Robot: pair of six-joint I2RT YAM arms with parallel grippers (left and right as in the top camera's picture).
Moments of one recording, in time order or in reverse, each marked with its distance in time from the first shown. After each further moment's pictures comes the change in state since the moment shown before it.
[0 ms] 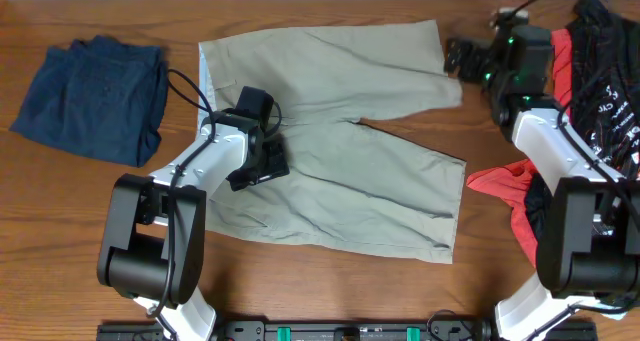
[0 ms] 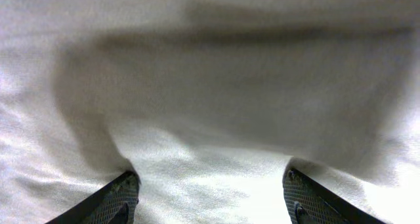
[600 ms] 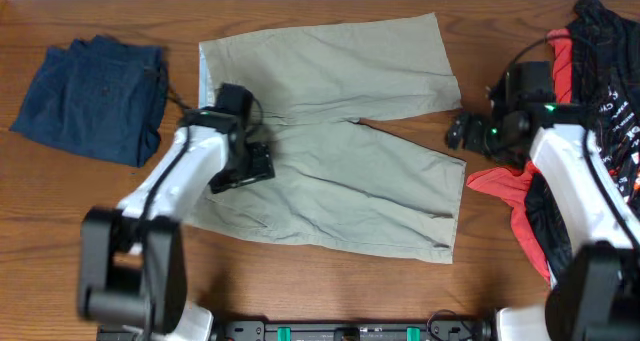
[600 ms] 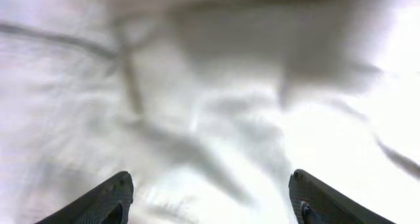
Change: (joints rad) left arm 0.073 -0.154 0.010 -0.185 -0.001 0.105; right arm -0.001 -0.246 -0.012 -0.942 0.010 0.063
